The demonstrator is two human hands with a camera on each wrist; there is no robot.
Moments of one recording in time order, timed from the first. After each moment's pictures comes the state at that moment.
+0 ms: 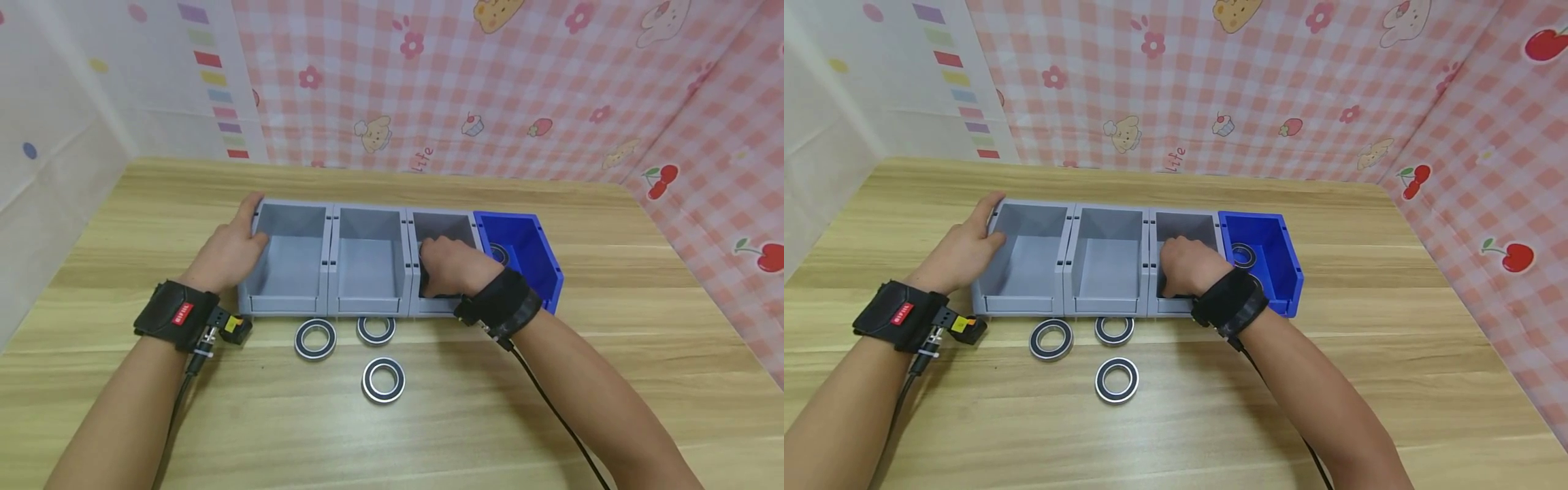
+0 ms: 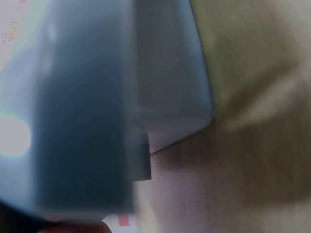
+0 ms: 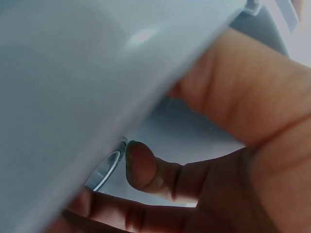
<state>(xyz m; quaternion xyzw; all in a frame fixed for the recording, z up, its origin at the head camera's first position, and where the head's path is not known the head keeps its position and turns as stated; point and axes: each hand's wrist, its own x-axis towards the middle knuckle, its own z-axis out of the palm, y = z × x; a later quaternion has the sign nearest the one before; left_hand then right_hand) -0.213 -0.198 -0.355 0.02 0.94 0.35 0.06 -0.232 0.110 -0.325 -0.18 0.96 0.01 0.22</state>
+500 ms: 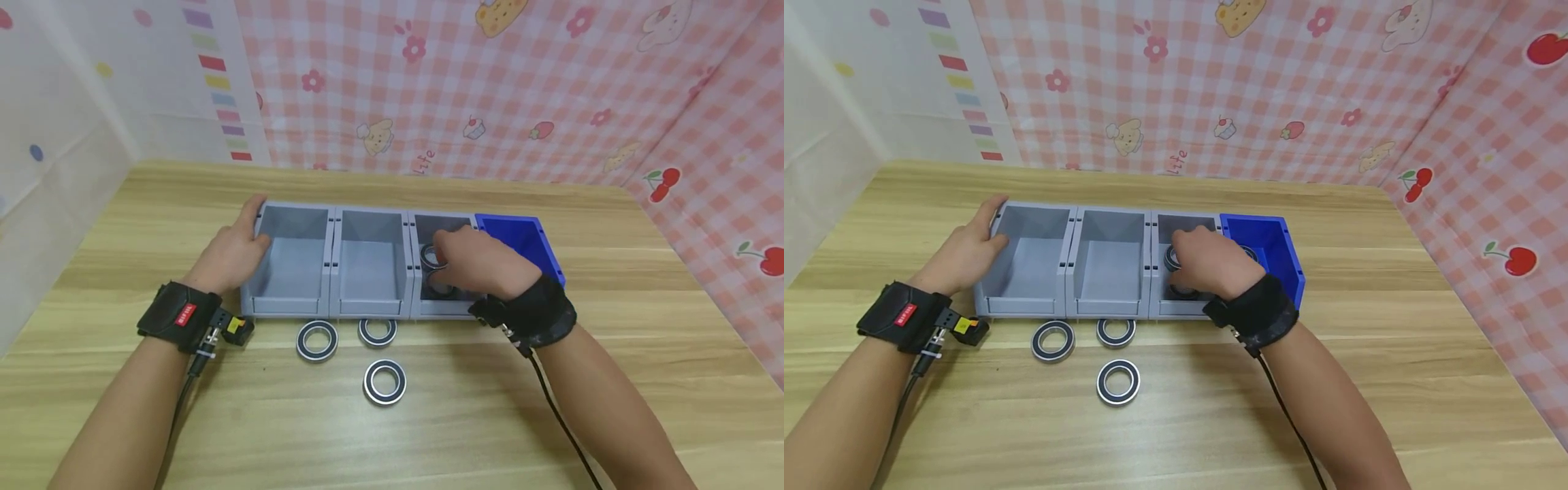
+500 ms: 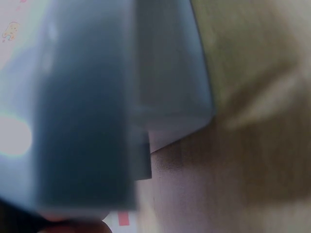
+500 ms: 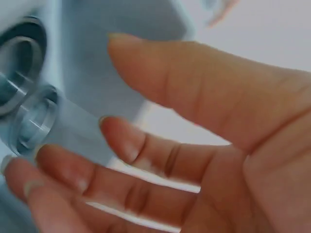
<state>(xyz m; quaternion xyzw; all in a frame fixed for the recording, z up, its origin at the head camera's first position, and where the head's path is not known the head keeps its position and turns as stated) -0.213 -0.199 -0.356 0.02 0.94 0.34 0.06 -0.215 0.131 -0.293 -0.20 0.96 -0.06 0.18</state>
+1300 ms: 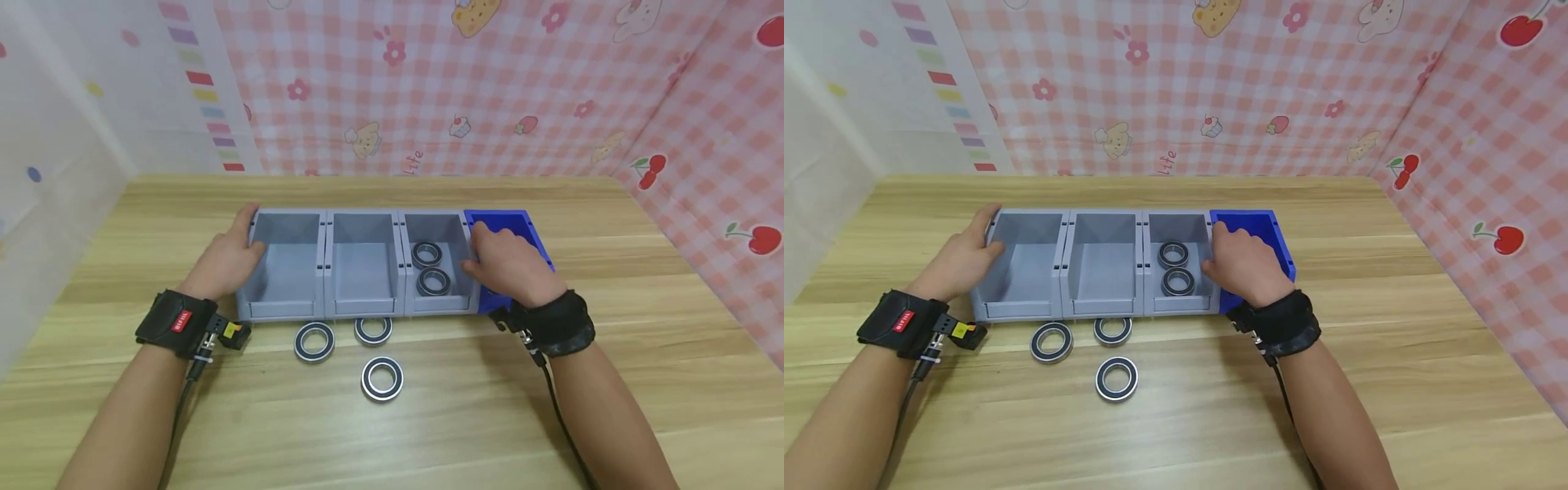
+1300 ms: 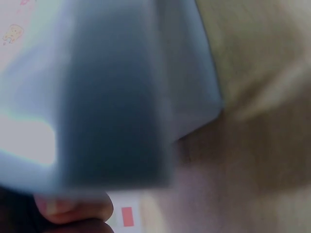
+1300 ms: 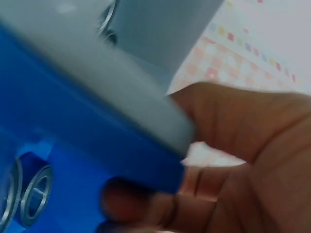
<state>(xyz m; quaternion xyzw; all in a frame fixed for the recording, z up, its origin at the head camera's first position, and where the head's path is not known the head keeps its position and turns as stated) -0.214 -0.198 -0.354 0.04 0.94 0.33 0.06 -0.204 0.187 -0.308 -0.12 0.98 -0.10 0.08</state>
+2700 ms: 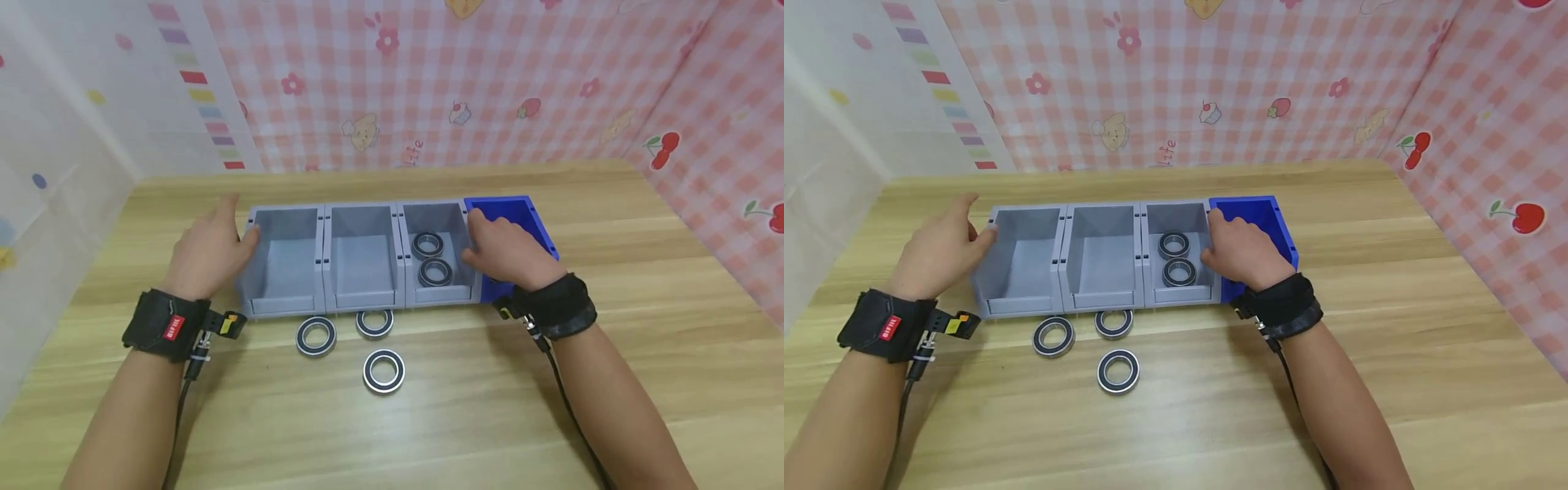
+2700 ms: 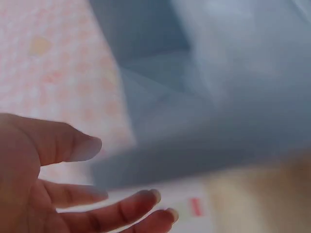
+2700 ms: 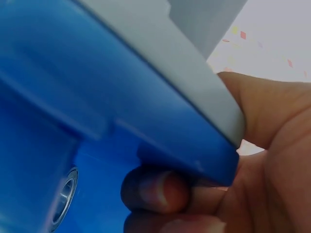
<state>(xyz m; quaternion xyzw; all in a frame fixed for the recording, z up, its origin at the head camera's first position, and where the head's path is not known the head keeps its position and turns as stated) -0.195 -0.189 -0.323 0.04 0.97 0.22 -0.05 -0.219 0.193 -0.318 -0.14 0.98 -0.13 0.11</state>
